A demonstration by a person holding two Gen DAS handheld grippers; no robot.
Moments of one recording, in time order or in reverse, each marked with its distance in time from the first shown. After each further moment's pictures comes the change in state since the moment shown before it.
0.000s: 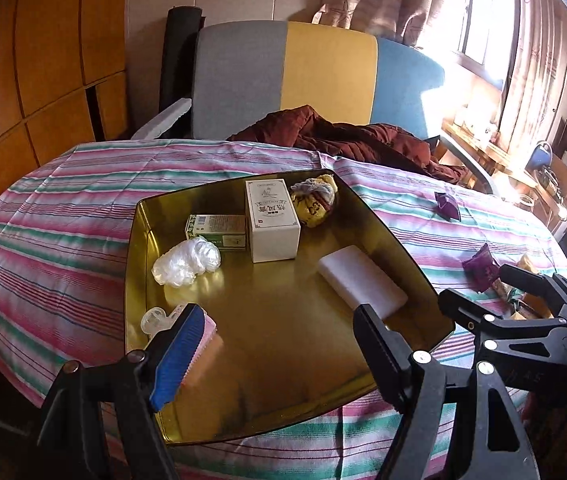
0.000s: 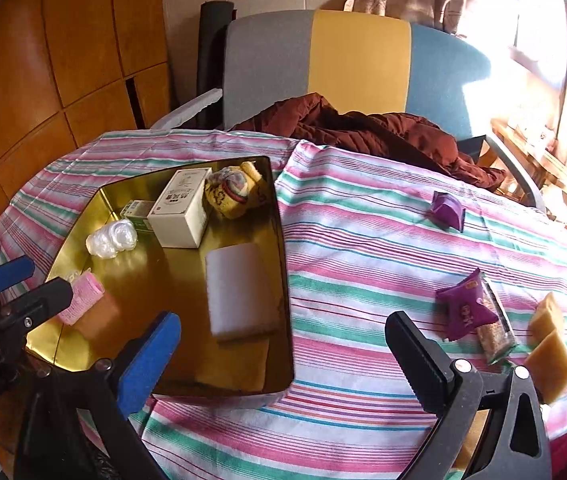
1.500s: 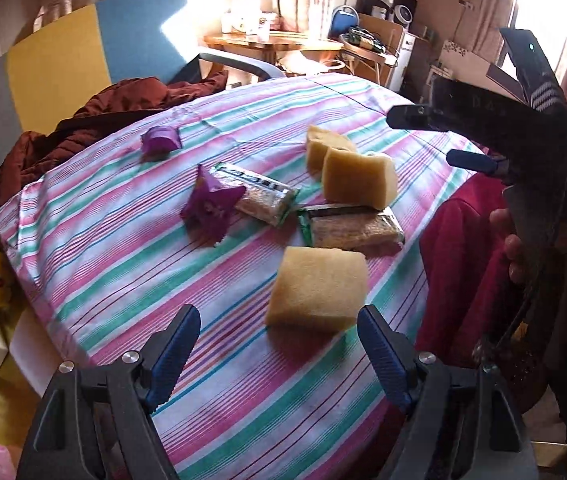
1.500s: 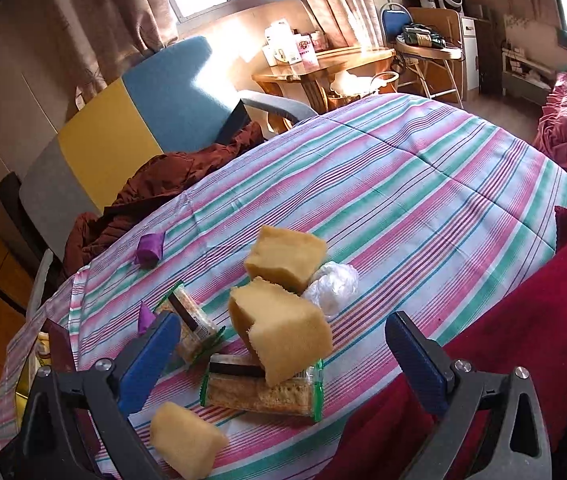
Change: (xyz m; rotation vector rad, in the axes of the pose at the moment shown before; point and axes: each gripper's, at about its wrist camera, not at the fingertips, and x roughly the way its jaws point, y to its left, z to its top) left arm 0.048 -0.269 -0.032 0.622 0.217 -0.486; right arm -0.088 -0.292 -0.090 0.763 -0.106 -0.285
